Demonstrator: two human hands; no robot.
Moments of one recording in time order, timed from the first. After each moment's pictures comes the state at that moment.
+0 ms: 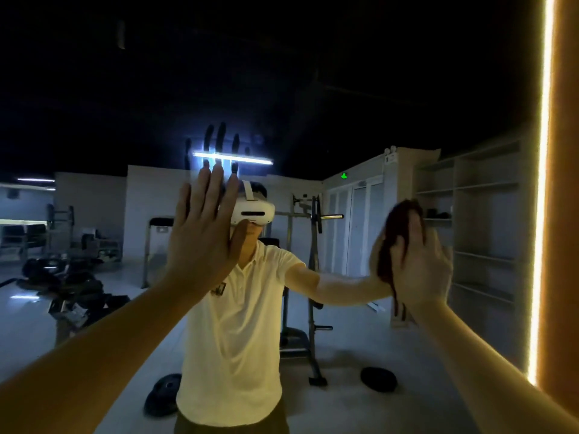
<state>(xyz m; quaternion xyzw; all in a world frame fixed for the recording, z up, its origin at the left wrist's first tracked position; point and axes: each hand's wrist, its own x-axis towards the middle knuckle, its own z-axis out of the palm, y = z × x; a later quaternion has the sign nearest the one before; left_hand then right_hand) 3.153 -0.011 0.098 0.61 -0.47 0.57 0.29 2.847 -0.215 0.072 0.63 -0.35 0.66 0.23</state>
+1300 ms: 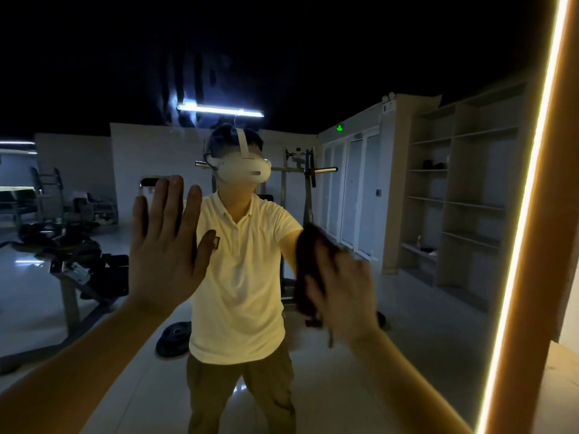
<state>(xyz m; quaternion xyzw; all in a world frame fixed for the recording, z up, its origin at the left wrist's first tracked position) 3.157 0.002 -0.009 0.60 -0.47 0.58 0.28 2.900 -0.170 -0.075 0.74 -0.26 0.54 0.31</state>
